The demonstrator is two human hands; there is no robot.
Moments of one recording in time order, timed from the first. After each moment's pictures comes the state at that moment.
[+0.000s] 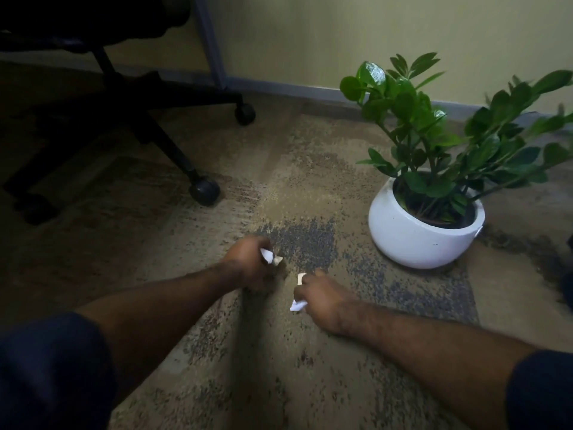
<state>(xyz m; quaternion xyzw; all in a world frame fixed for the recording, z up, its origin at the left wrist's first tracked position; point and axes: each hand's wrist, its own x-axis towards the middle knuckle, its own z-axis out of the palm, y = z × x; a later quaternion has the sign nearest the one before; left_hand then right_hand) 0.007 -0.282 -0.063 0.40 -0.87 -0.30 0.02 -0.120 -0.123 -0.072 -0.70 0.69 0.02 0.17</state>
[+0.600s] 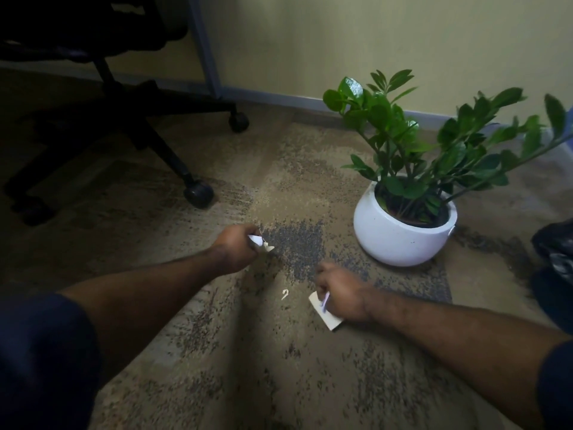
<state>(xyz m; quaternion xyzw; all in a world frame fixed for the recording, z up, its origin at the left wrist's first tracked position) 0.007 -0.276 -0.033 0.44 -0.84 -0.31 0.08 -0.161 -0.087 -0.043 -0.65 0.72 -0.05 0.24</state>
